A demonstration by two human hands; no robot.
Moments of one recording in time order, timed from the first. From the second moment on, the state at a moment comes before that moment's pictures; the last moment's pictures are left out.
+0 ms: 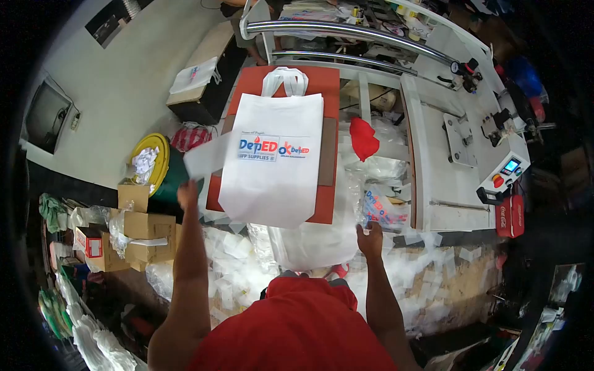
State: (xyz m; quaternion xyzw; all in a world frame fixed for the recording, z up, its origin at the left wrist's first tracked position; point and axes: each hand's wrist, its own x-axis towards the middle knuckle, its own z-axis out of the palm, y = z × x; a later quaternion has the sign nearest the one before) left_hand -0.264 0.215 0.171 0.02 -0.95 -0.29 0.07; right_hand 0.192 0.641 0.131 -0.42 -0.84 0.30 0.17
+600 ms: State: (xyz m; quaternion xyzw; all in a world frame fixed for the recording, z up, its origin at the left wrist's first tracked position) left_hand 0.114 0.077 0.026 -0.18 -0.97 -0.02 -0.15; right_hand 0.173 0.649 0.065 -0.51 -0.81 0.29 0.06
